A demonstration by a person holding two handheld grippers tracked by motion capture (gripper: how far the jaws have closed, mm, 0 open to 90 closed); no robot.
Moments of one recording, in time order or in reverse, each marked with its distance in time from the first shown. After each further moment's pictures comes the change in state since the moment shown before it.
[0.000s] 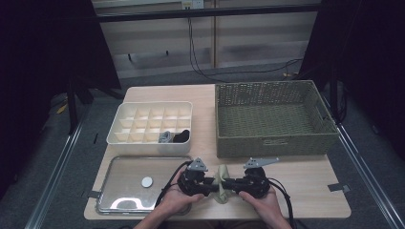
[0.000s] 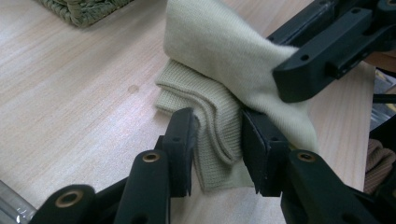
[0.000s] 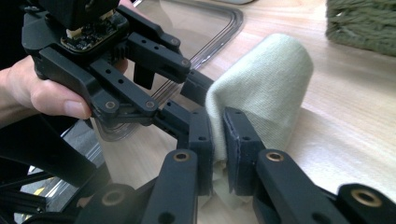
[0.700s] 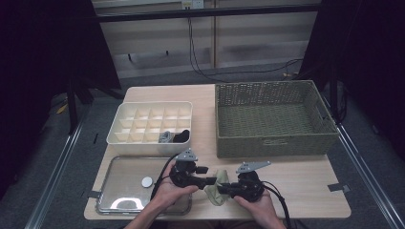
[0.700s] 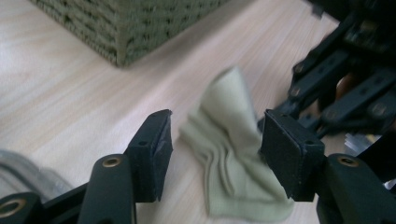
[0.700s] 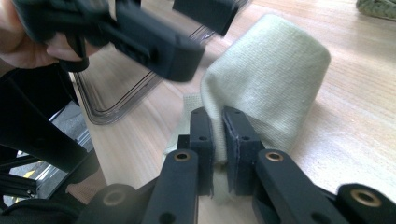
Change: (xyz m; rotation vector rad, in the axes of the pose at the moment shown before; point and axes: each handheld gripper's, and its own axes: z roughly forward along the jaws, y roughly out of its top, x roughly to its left) left arm 0.017 0.012 -0.026 -0.113 -0.032 -0.074; right arm 0.006 -0.007 0.017 0.066 -0.020 -0.042
